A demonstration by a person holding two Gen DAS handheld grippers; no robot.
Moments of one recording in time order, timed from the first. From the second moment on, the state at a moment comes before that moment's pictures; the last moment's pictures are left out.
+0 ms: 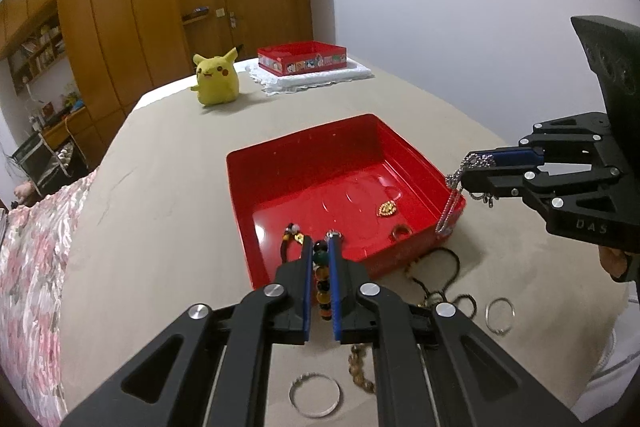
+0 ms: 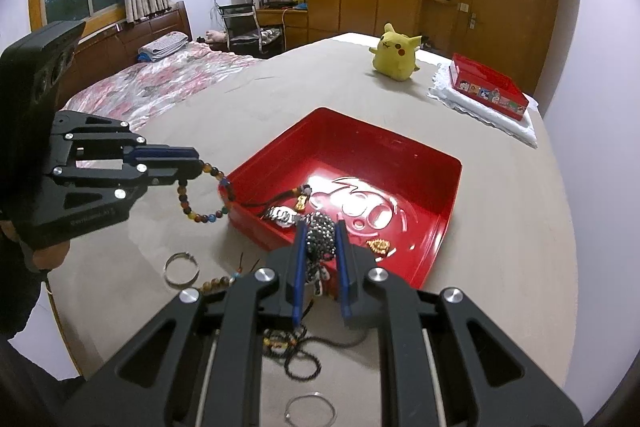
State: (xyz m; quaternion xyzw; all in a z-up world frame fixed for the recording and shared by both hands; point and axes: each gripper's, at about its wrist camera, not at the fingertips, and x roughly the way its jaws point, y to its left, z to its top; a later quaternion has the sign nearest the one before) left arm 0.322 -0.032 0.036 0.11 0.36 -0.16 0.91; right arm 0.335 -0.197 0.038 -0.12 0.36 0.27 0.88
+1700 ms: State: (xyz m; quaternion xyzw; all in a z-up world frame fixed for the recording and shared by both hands) left arm 0.365 -0.037 -0.010 0.10 0.39 -0.16 0.90; right arm 0.389 -0.204 -0.021 -0.10 0.42 0.26 0.86
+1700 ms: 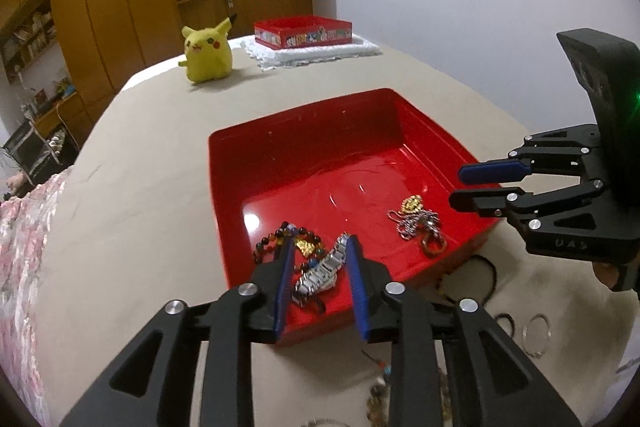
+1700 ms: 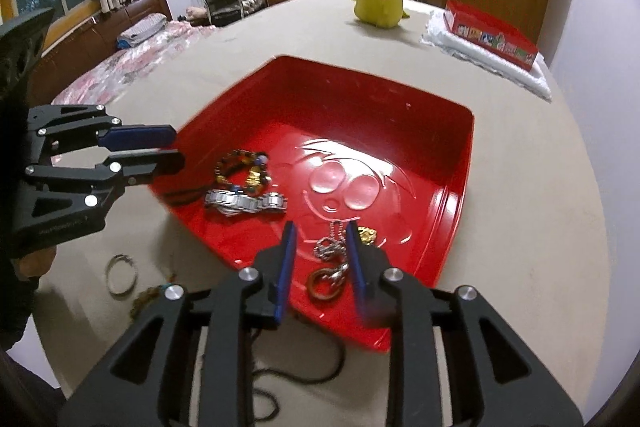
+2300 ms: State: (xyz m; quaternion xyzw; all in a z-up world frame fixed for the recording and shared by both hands) left arm 0.242 -0.028 -0.046 0.08 0.41 -0.14 0.90; right arm 0.242 -0.230 -0.037 -0.10 0.38 0.22 0.89
